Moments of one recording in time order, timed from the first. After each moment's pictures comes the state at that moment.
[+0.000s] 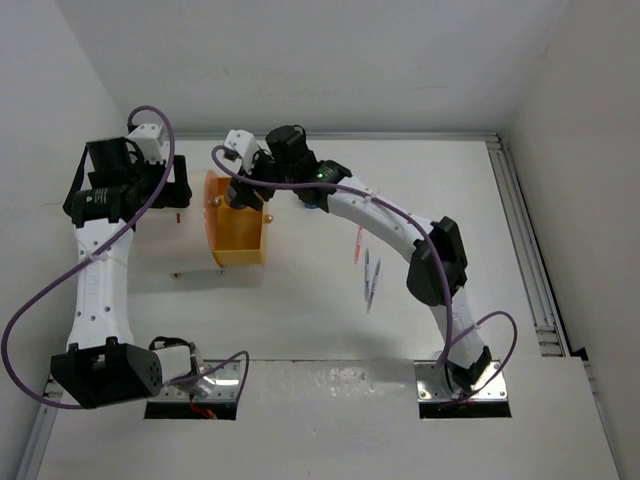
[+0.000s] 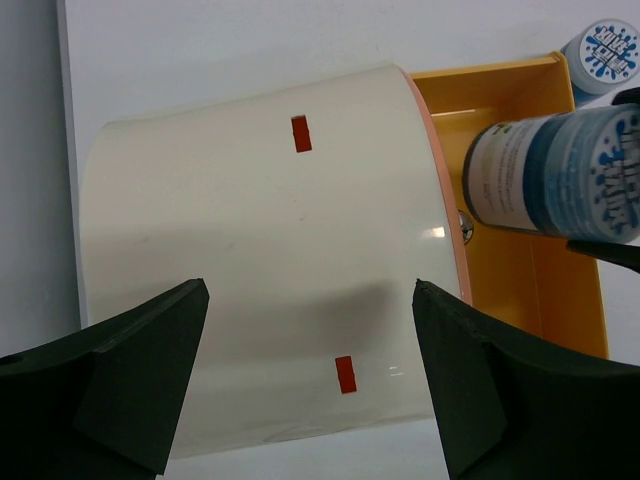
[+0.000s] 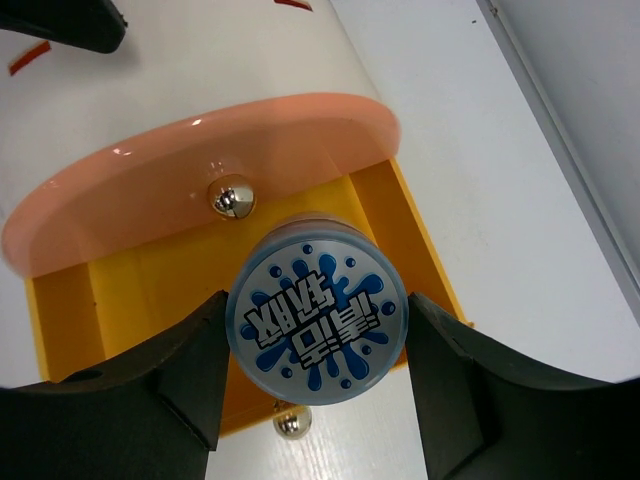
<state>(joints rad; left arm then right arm) 0.21 1.20 1.38 -0.80 0.22 0.15 0.82 2.13 2.02 -0.30 -0.31 -0.33</state>
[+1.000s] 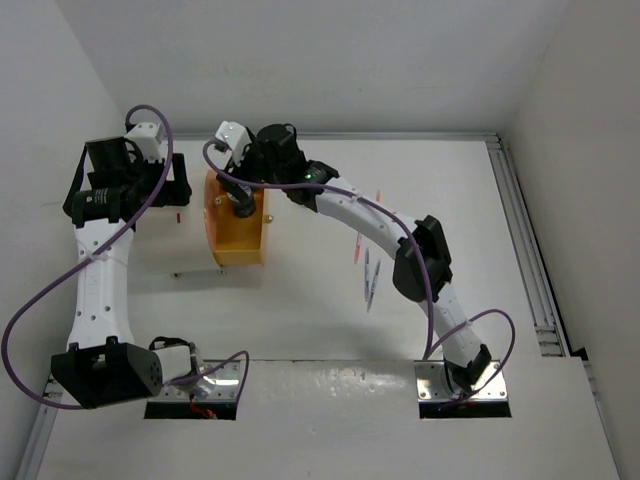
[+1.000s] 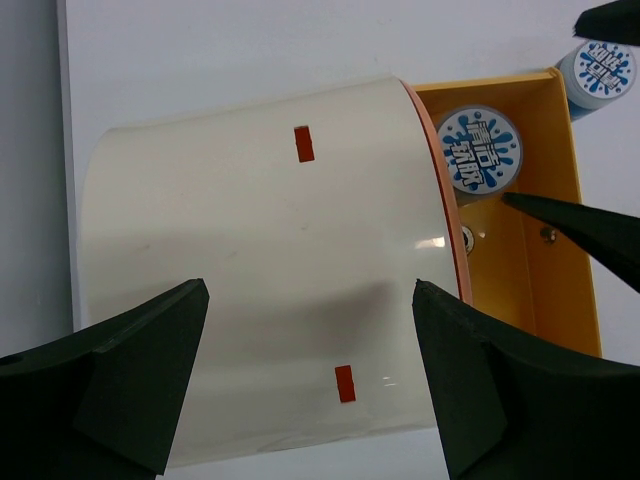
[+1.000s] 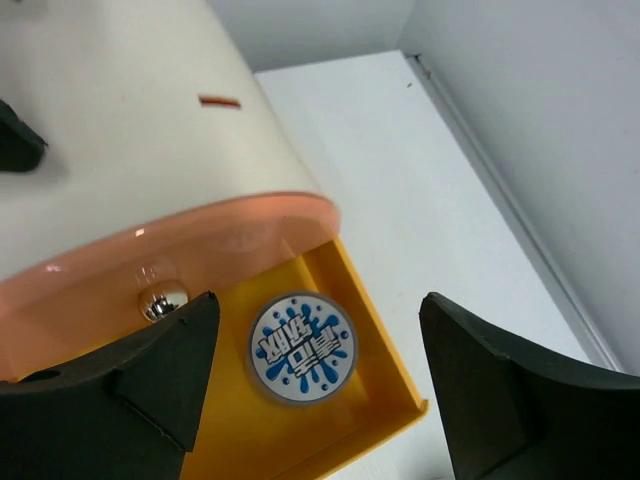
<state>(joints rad) 0.22 1.20 1.37 -0.77 0.22 0.13 0.83 2.26 2.14 -0.17 -0.23 -0.32</state>
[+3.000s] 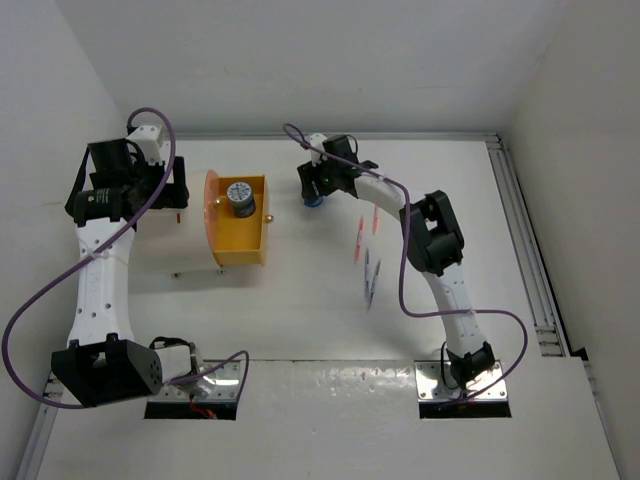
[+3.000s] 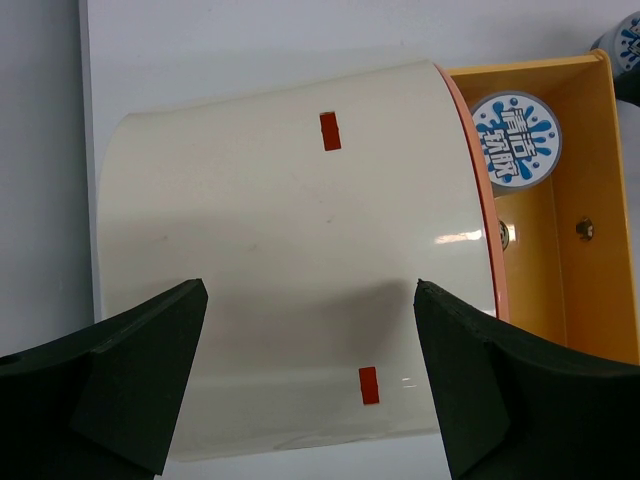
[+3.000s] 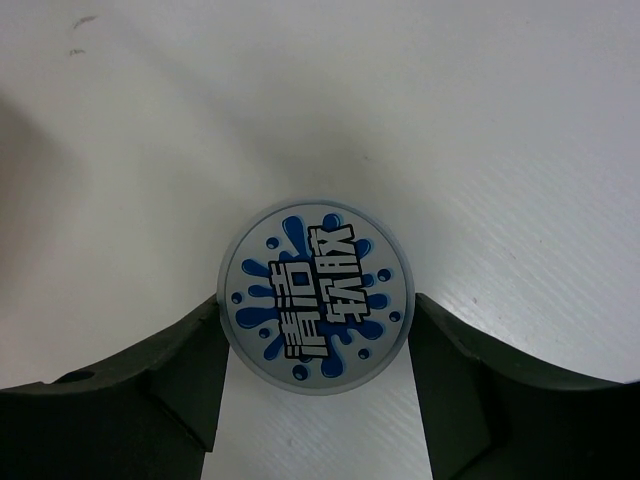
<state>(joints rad) 0.22 1.21 1.35 -0.77 0.18 0.15 0.50 2.39 1.90 -0.23 -0.20 -0.05</state>
